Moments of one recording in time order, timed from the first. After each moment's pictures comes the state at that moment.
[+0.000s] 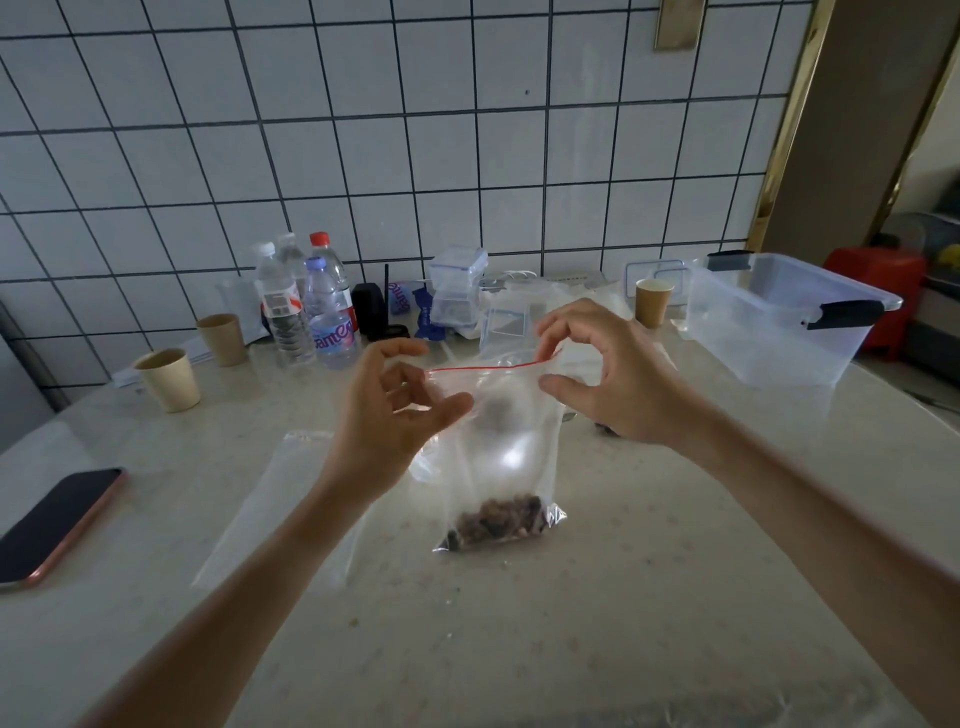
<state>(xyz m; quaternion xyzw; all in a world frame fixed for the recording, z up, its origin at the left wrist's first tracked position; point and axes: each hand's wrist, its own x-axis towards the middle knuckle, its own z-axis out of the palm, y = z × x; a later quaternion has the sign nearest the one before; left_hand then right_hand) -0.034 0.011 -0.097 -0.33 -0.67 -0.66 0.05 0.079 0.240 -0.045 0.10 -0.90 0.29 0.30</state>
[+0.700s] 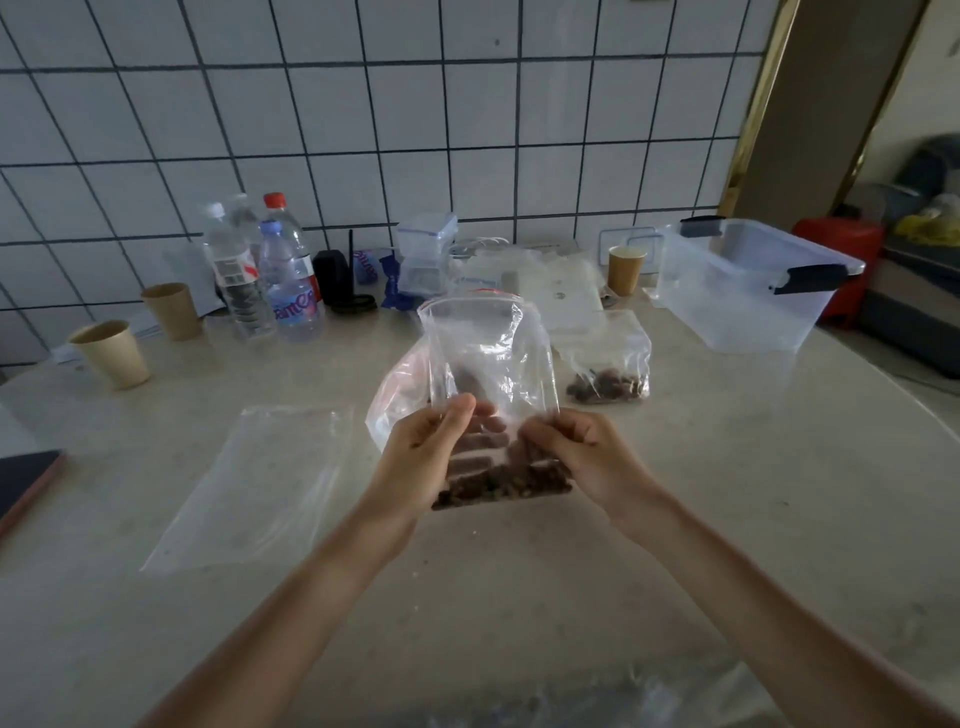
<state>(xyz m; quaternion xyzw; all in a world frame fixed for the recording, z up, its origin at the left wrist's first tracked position) 0.001 0.054 -0.158 -0.26 -0.62 -0.72 -0.18 0.094 0.230 -0.159 -0.10 -0.74 0.65 0.15</state>
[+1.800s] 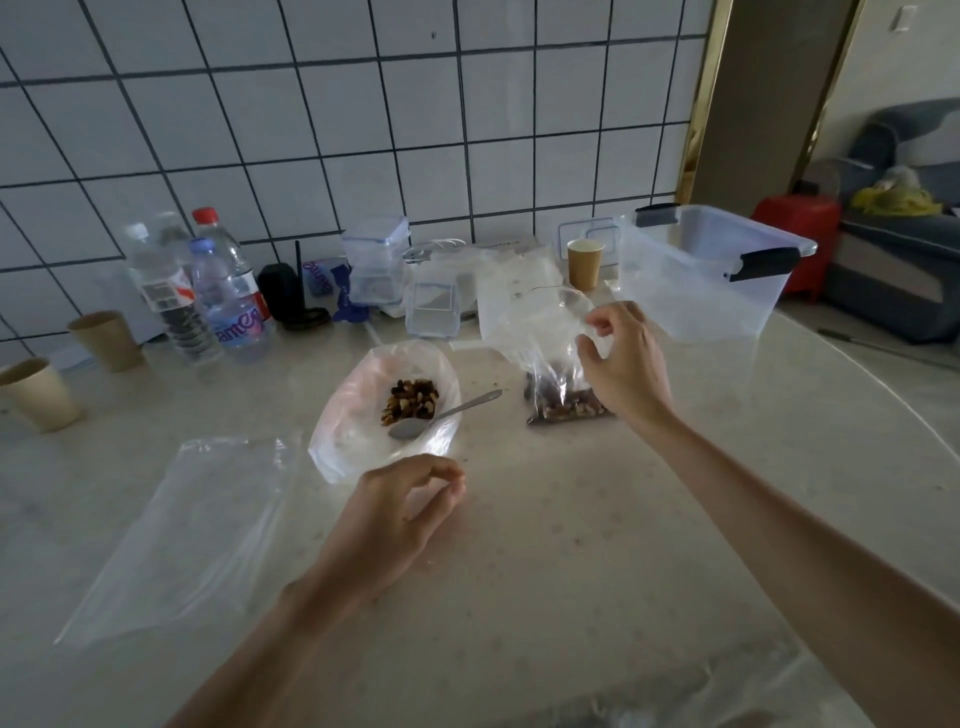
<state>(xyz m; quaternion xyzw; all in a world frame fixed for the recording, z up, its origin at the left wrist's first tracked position) -0.012 0.056 -0.195 -0.45 -0.80 -0.41 0.03 0.049 0.362 -0.143 -0.20 -0.85 0.26 0.41</state>
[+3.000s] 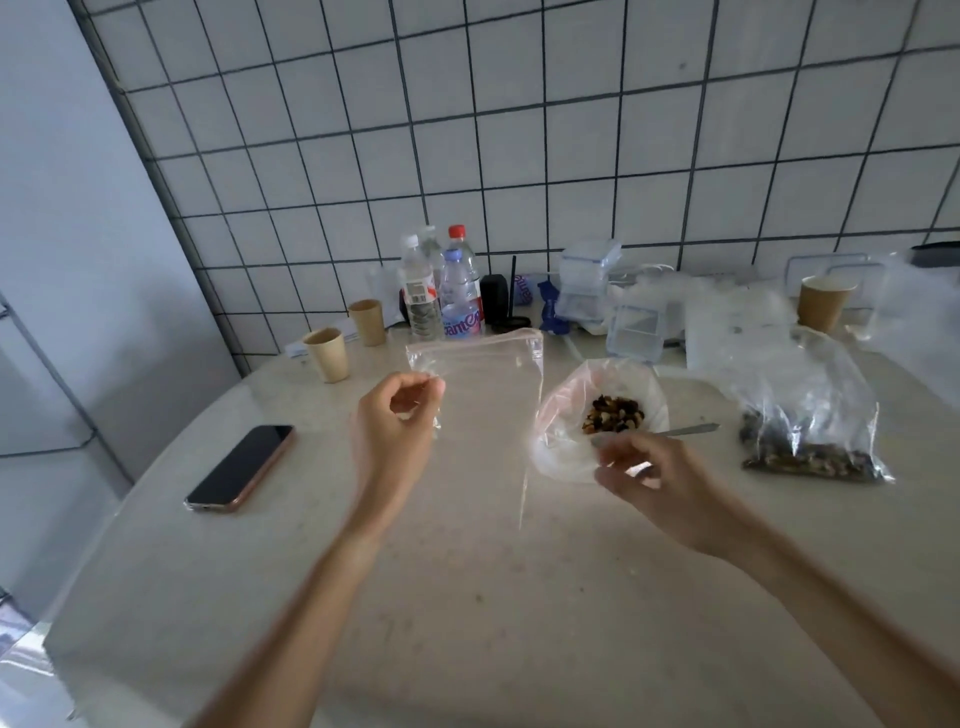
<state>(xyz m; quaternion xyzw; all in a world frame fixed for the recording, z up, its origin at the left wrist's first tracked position) -0.078 -0.087 -0.132 -0.12 -0.76 -0.57 0.28 0.034 0.194 -0.164 0.04 -0.88 0.45 0.13</state>
